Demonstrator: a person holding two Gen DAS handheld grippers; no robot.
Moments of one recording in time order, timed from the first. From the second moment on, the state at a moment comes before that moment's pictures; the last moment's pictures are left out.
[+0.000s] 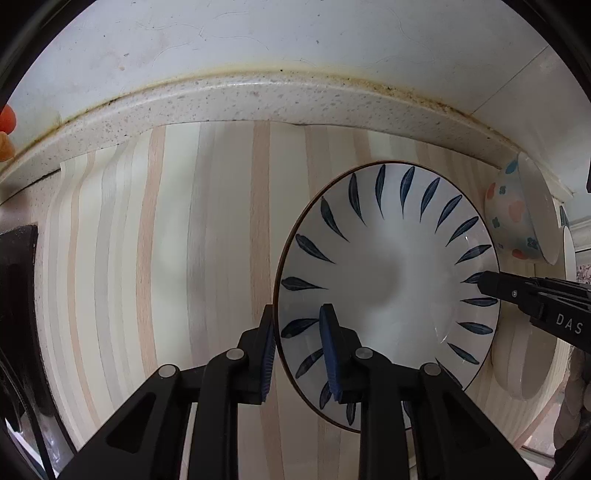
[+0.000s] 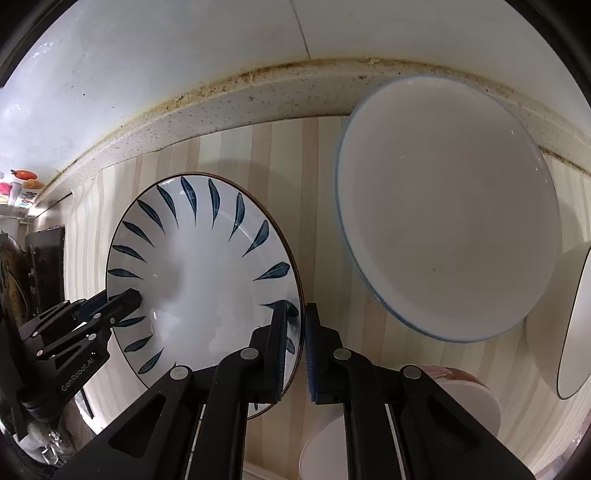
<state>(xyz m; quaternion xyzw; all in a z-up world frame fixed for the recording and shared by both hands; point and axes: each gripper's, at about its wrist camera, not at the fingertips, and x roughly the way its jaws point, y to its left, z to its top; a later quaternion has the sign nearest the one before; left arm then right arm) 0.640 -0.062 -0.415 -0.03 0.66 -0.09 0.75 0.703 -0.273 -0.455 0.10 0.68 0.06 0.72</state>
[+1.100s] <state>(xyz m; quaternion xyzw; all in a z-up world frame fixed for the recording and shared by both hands) 0.504 -0.058 -0.284 -0.03 0.60 -0.09 0.79 0.544 -0.281 -0.355 0.10 0.65 0.13 0.74</state>
